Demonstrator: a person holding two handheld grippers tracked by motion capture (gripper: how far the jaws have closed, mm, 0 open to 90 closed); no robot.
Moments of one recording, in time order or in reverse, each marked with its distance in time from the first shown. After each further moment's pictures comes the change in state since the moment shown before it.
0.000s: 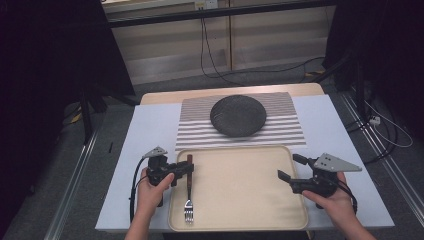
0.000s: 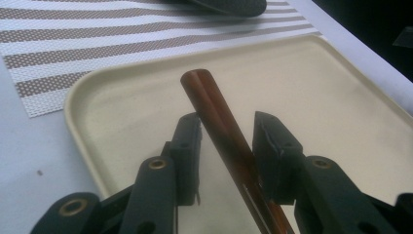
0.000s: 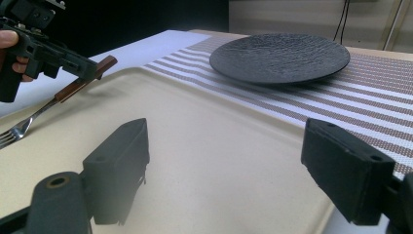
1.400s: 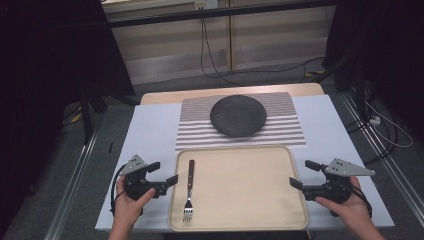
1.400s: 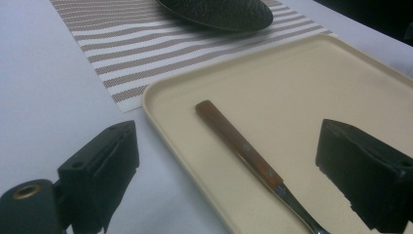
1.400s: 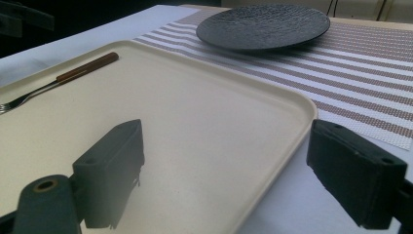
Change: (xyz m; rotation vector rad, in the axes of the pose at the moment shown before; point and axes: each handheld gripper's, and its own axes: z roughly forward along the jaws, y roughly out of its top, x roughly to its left) left arm -0.006 -0.017 -0.062 -0.089 0.117 0.172; right arm -0.011 -0.011 -0.027 0.085 -0.025 0.011
